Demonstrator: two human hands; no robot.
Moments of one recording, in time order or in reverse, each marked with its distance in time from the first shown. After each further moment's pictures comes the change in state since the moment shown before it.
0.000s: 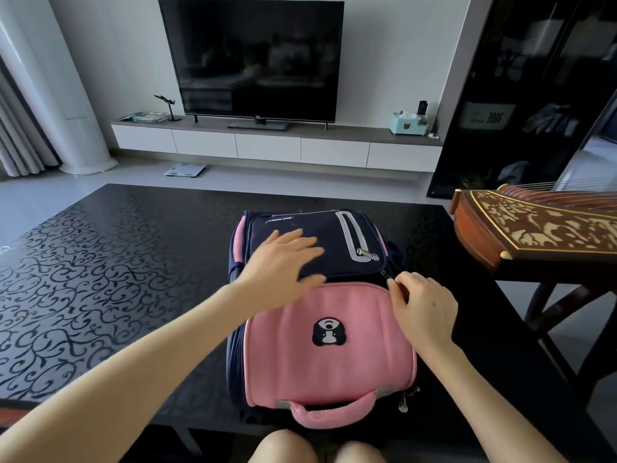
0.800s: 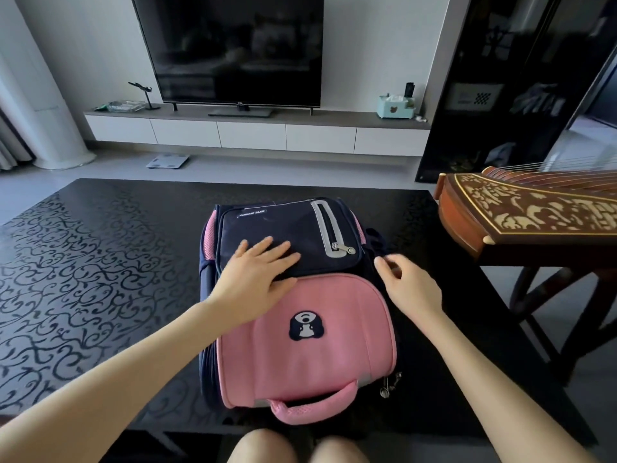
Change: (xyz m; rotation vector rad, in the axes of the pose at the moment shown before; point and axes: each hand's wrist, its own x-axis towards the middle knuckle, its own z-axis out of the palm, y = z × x) left_hand -0.002 -0.003 0.036 0.030 0.020 -0.035; right_hand 0.028 0.028 0.005 0.232 -0.419 0.383
